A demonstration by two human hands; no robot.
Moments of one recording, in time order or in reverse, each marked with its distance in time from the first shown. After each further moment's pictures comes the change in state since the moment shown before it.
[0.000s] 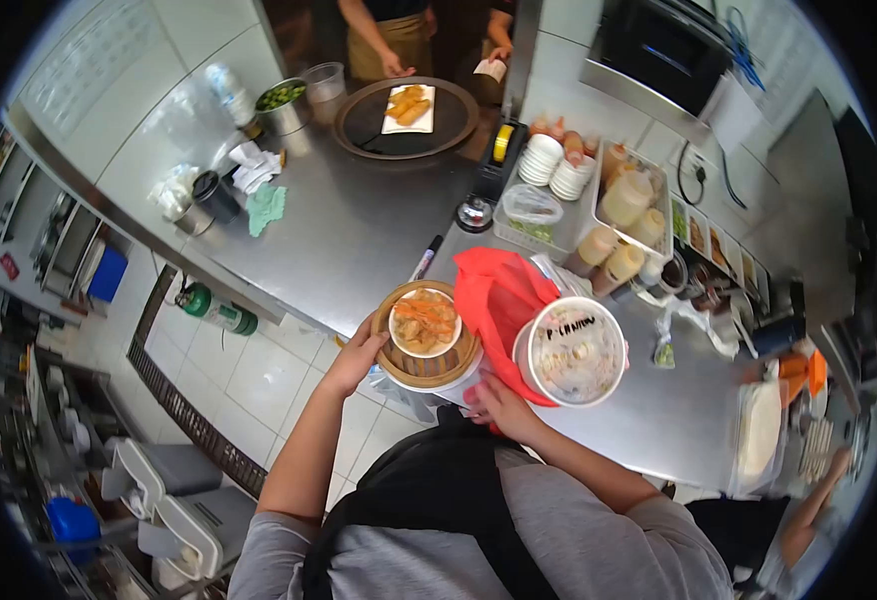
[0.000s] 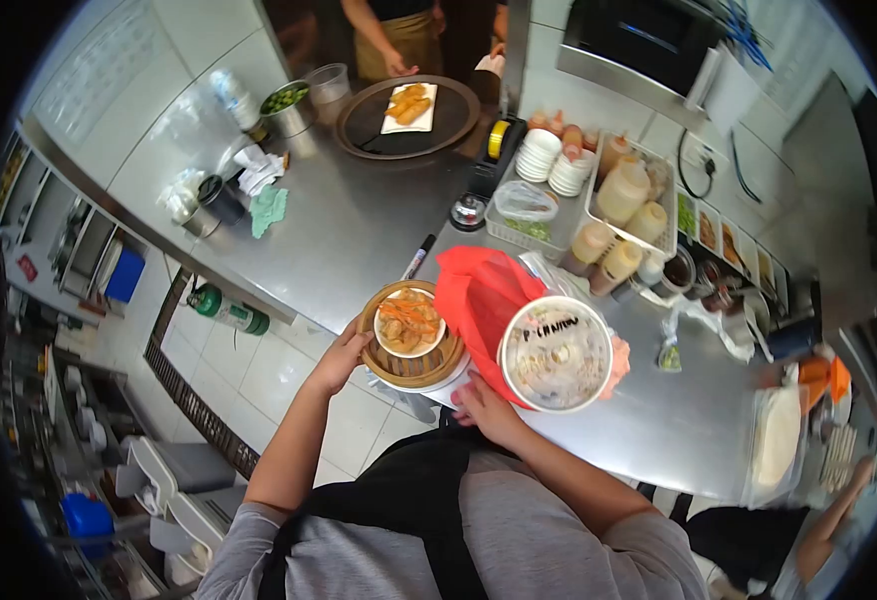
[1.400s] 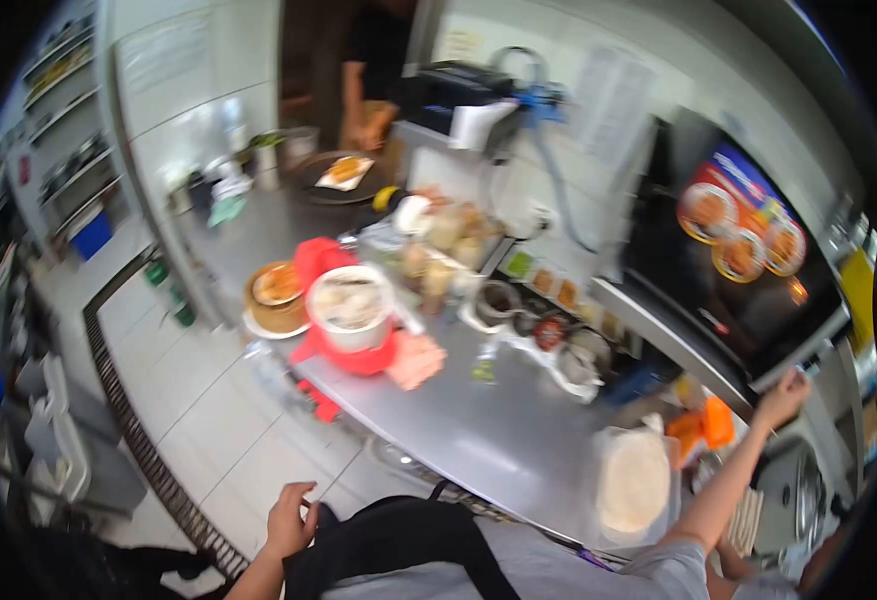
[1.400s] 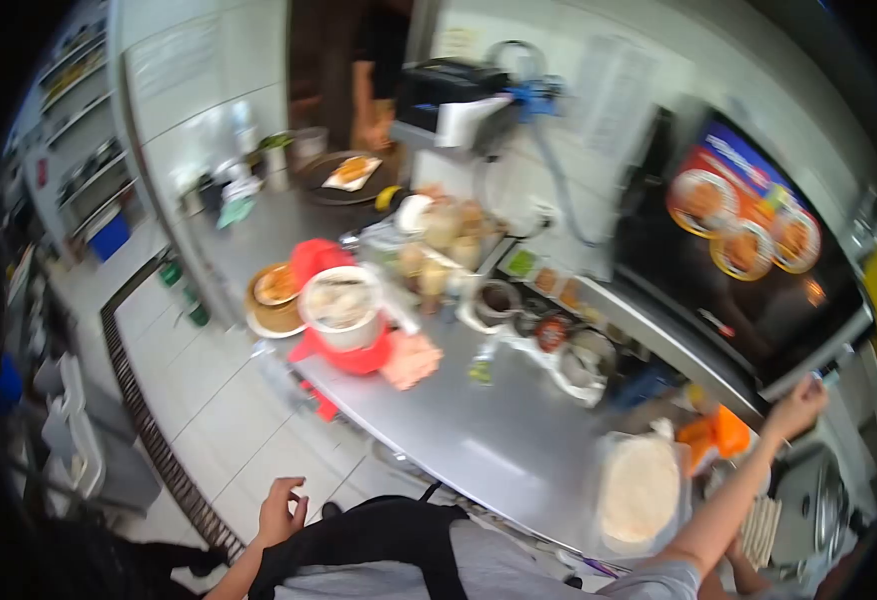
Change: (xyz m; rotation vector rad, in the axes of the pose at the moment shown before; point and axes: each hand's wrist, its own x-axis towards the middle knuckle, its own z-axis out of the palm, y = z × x) left_hand -0.313 -0.177 0.385 0.718 0.563 0.431; right_hand -0.551 -0.240 -0.673 -0.883 2.048 -1.097
